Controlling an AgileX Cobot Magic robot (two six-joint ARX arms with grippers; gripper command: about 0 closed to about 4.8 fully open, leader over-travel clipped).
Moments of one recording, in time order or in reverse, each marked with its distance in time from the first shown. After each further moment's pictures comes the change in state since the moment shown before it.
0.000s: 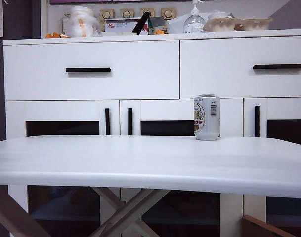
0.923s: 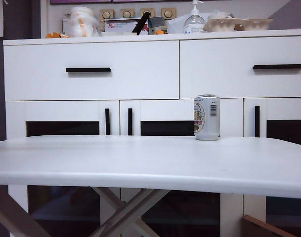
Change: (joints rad) left arm 0.000 0.621 0.731 -0.044 0.044 0.094; right arm 0.004 0.663 0.618 0.039 -0.051 0.008
